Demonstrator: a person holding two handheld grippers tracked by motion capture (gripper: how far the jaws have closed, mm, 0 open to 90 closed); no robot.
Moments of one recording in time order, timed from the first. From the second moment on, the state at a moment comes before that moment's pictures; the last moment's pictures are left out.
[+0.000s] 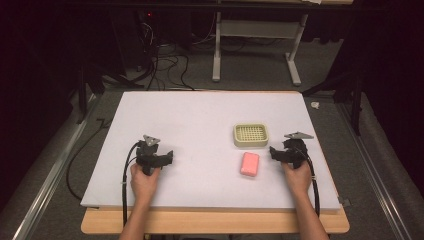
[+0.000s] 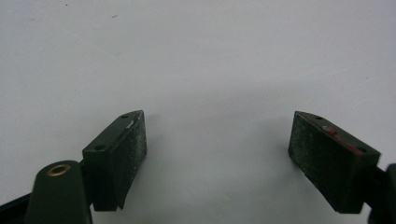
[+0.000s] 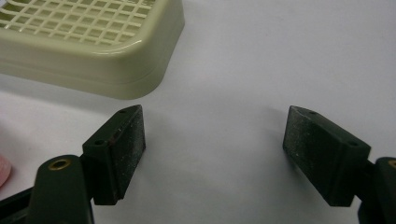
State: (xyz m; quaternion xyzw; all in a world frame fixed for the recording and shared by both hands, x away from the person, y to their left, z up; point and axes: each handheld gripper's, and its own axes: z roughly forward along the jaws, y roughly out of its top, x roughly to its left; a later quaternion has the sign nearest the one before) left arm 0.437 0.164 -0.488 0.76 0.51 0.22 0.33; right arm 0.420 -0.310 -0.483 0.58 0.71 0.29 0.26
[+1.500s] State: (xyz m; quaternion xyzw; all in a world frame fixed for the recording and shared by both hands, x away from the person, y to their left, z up) left arm 0.438 0.164 -0.488 0.76 0.52 0.22 0.33; right arm 0.413 -0.308 -0.480 0.57 0.73 0.29 0.24
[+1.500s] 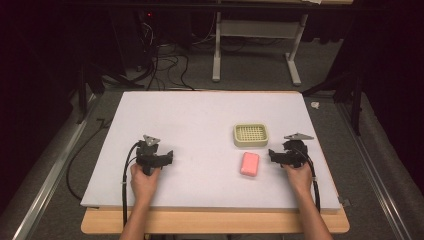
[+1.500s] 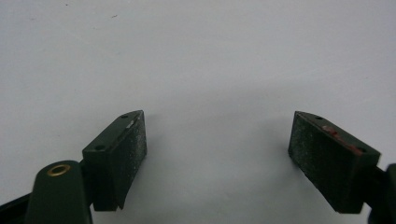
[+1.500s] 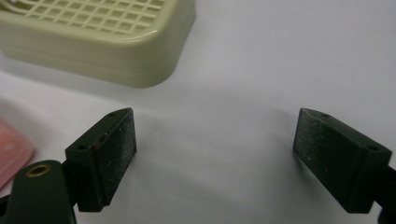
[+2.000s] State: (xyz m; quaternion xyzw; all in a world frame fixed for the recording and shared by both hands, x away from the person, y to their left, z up) left arm 0.438 0.164 -0.488 0.76 0.51 0.22 0.33; right arm 0.391 -0.308 -0.467 0.54 0.74 0.33 0.22
